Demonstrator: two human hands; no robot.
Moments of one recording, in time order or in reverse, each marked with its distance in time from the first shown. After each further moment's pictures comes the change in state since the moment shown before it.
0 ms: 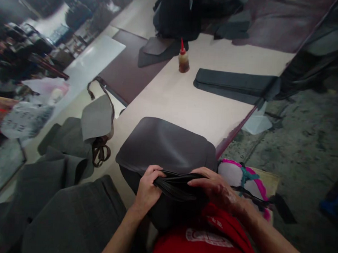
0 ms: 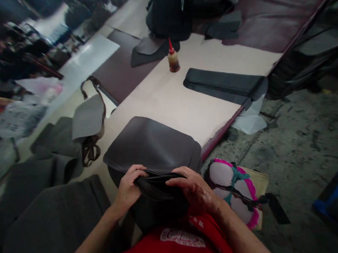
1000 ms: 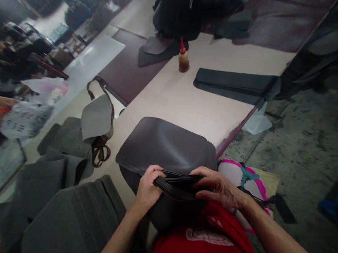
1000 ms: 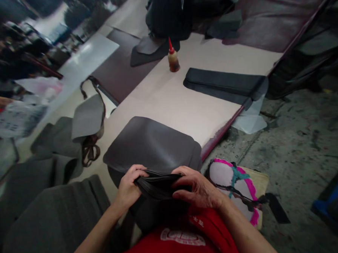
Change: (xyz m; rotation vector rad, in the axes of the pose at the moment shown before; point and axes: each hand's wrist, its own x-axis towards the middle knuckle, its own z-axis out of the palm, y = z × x) left_hand 0.003 -0.001 0.000 0.000 -0.015 0.009; right_hand 0.016 -0.017 -0.019 0.094 -0.149 0.167
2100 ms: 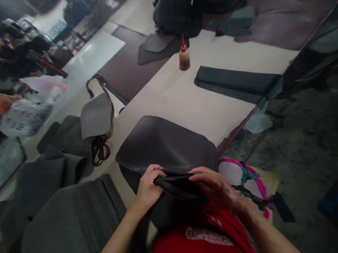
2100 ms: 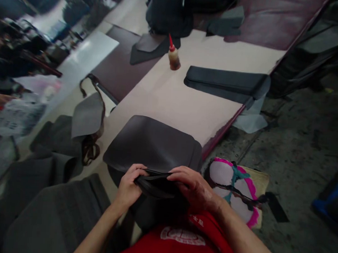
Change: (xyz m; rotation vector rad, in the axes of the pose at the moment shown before) left_hand 0.000 0.001 0.000 -0.007 -0.005 -0.017; right_hand -0.004 0.026 0.024 -0.138 0.236 -0.174
